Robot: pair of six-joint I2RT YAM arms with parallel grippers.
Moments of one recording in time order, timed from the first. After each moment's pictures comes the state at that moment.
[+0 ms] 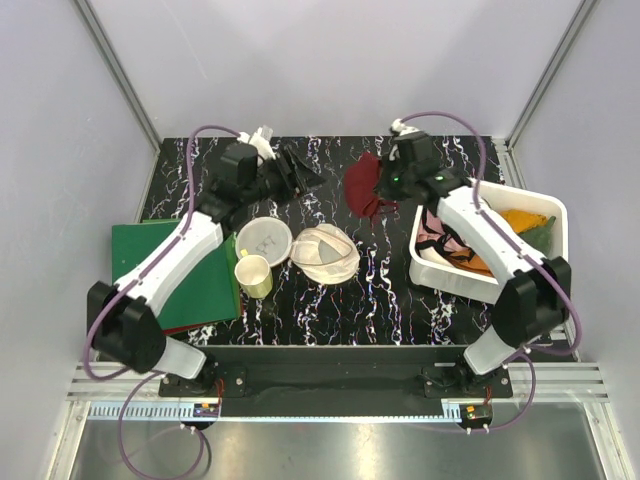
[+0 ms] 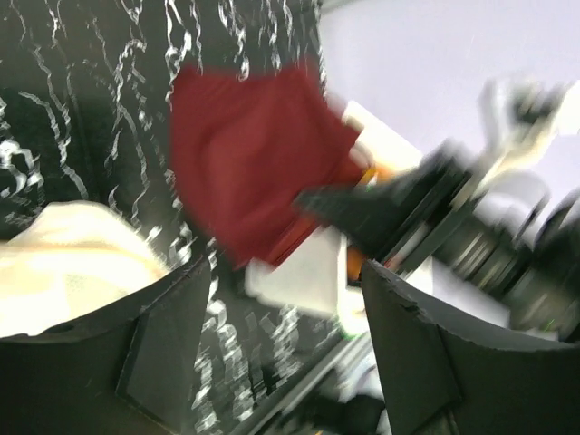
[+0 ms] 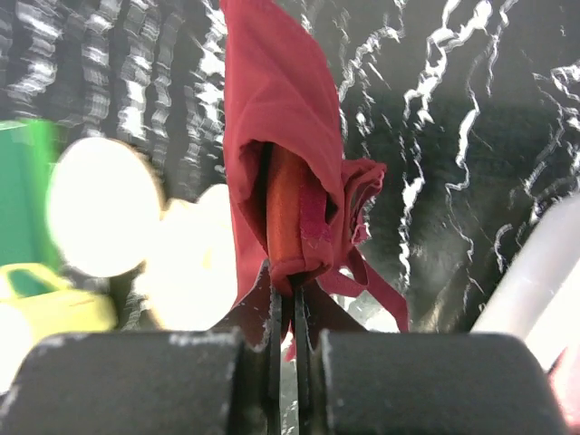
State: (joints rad) left arm -0.42 1.47 1.27 -0.16 0.37 -0.90; right arm 0.47 1.63 1.48 -0.54 0.07 0.38
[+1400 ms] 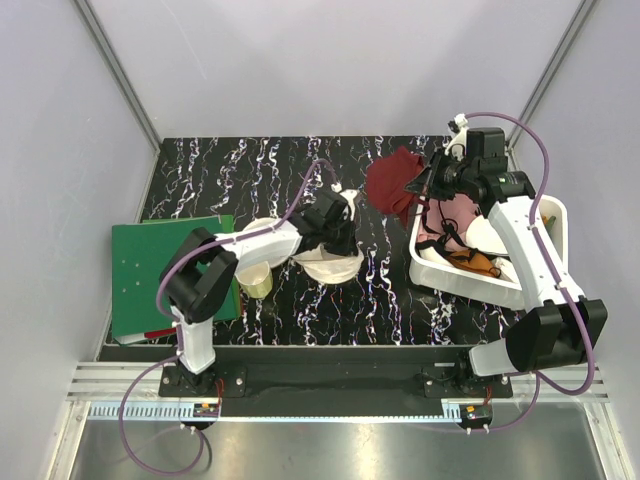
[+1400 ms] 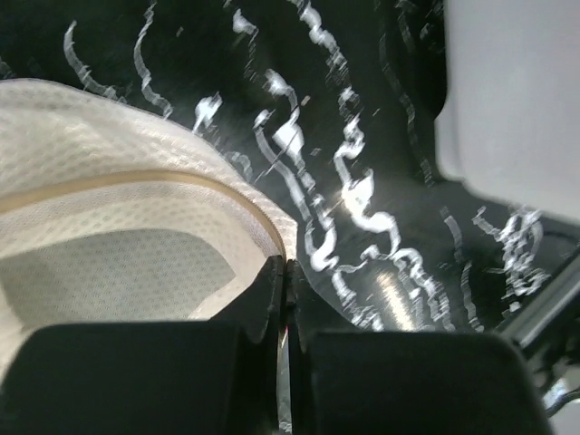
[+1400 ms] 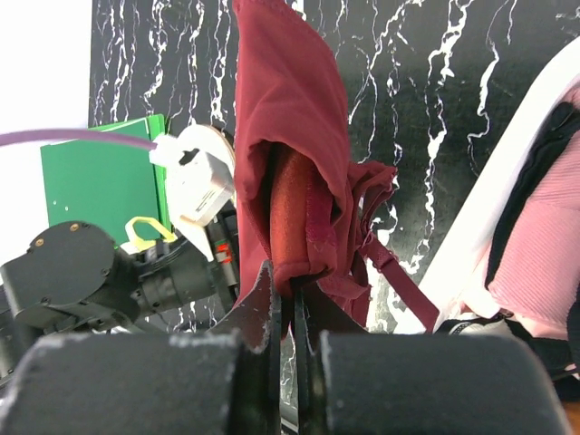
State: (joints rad) left arm -0.76 1.87 1.27 -0.21 0.20 -0.48; right arm 0.12 1.42 1.42 -0.65 -0.43 0.44
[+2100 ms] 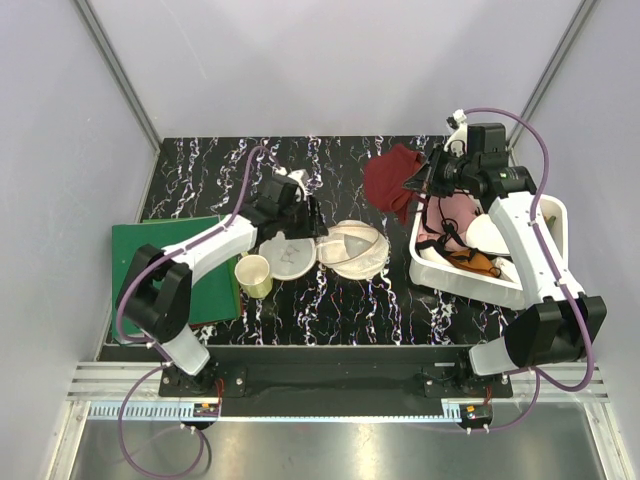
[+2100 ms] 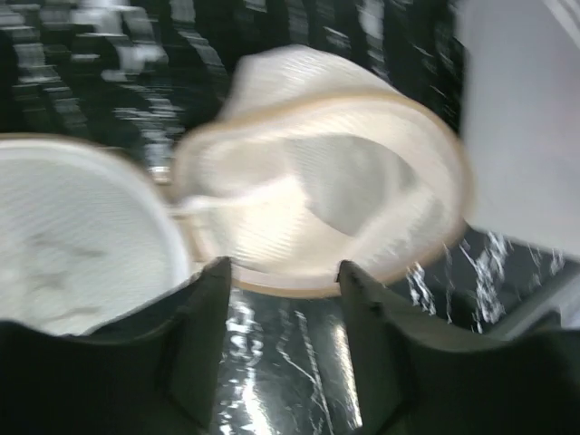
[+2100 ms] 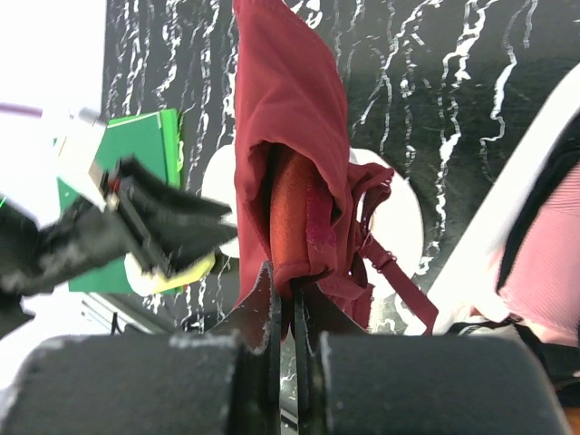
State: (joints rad) left arm -0.58 1.64 1.14 -0.26 0.21 -0.55; right arm 0.12 1.44 1.47 -0.68 -0.46 0.43
